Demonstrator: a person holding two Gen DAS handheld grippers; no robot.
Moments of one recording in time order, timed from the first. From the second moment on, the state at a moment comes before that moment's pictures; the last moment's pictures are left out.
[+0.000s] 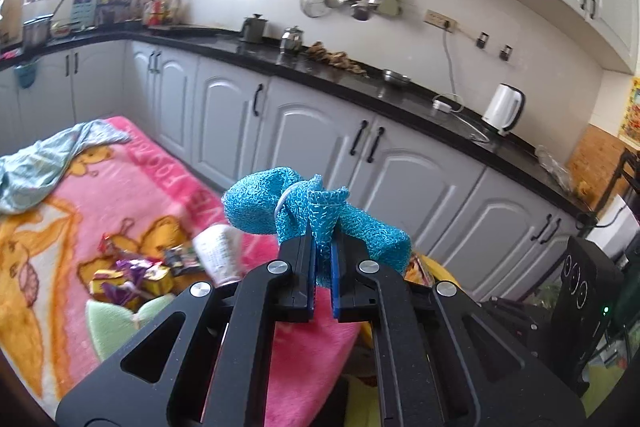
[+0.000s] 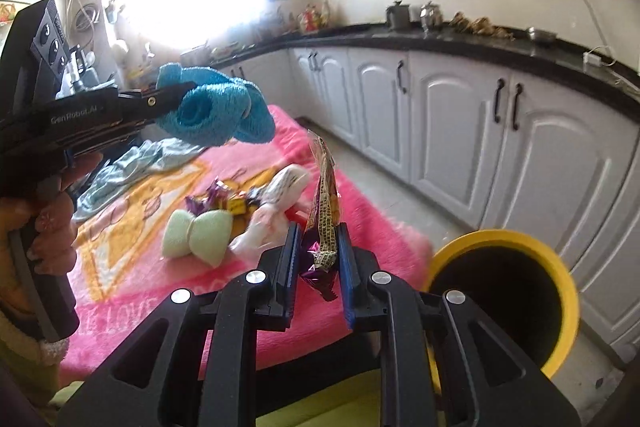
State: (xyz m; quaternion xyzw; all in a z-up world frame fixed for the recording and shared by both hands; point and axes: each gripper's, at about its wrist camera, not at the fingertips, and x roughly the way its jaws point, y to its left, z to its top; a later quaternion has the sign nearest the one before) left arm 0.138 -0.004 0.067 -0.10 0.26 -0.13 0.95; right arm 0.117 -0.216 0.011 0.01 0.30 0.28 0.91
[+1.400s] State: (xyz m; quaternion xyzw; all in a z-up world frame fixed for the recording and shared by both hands) left arm 0.216 -0.196 -0.015 -0.06 0.35 -0.31 0.88; right arm 0.152 -0.382 -0.048 0.09 0.35 0.10 0.93
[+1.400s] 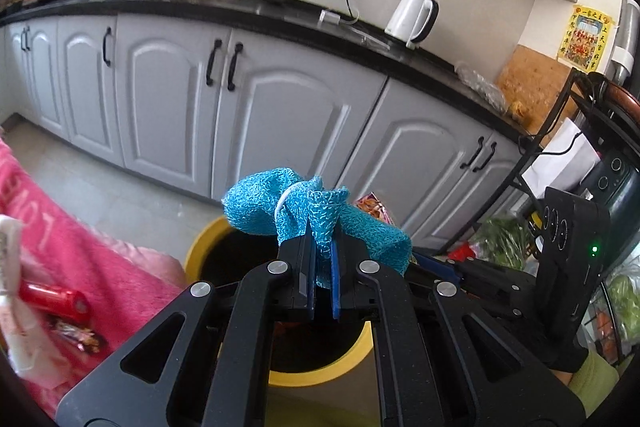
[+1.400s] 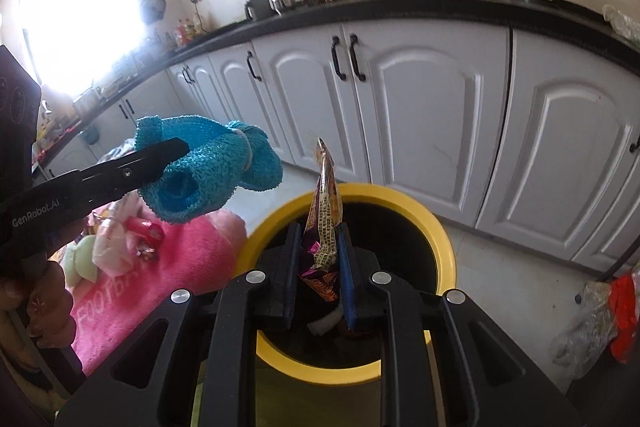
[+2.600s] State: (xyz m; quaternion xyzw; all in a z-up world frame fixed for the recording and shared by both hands) left arm 0.193 -0.083 0.007 -0.09 0.29 -0.17 0.94; right arm 0.132 -0.341 -0.019 0.06 0.28 0.11 0.95
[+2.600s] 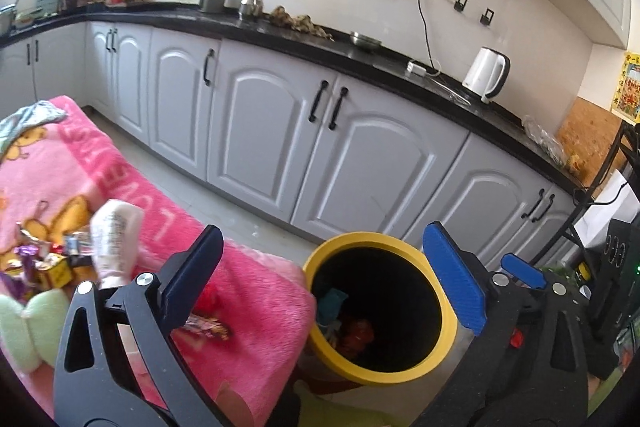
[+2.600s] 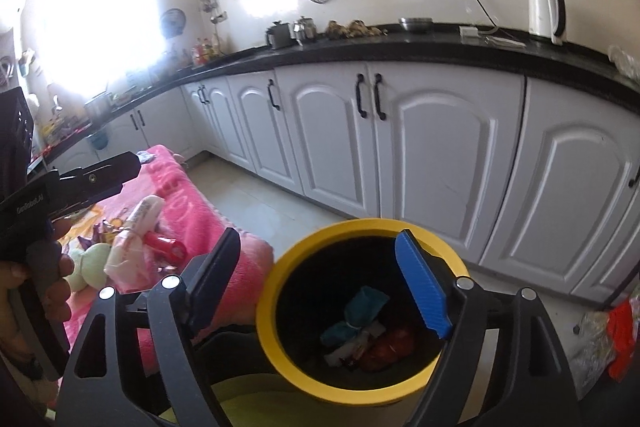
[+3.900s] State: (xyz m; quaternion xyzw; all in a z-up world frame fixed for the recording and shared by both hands) left arm 0.124 0.052 0.031 -0.15 0.23 -0.03 0.96; right arm 0.099 -0.199 -0.004 -0.03 0.28 0.25 0.93
